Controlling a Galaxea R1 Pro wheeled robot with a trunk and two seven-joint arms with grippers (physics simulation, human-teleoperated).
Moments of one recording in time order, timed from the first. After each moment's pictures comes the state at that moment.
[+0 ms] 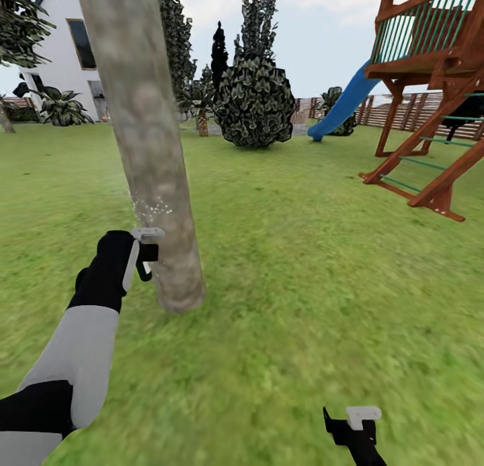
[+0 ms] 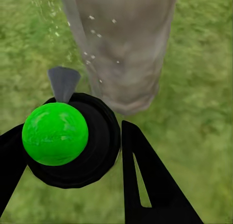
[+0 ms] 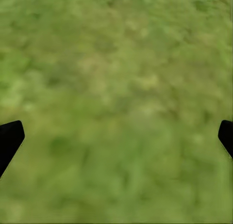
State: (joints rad) left arm -1.03 0.00 0.13 -1.03 -0.17 1.02 0.02; right arm -0.43 -0.05 -0.33 -0.17 0.34 -0.51 0.00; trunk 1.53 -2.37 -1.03
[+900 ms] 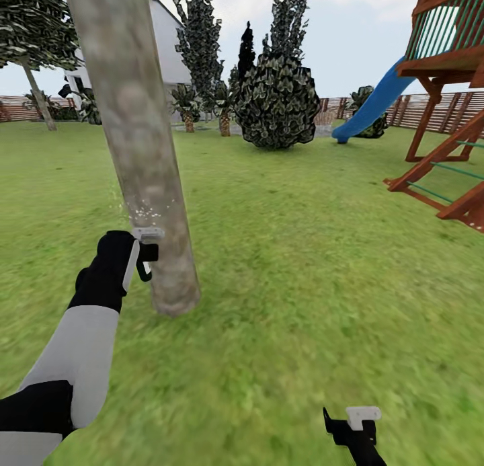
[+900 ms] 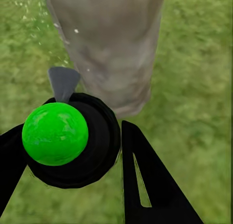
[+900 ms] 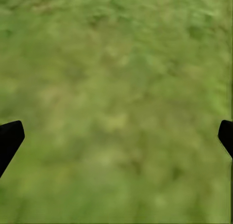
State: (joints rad) left arm -1.03 0.00 0.13 -1.03 -0.17 1.02 0.02; right arm -0.43 -0.05 -0.33 -0.17 0.34 -0.51 0.00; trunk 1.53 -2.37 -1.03
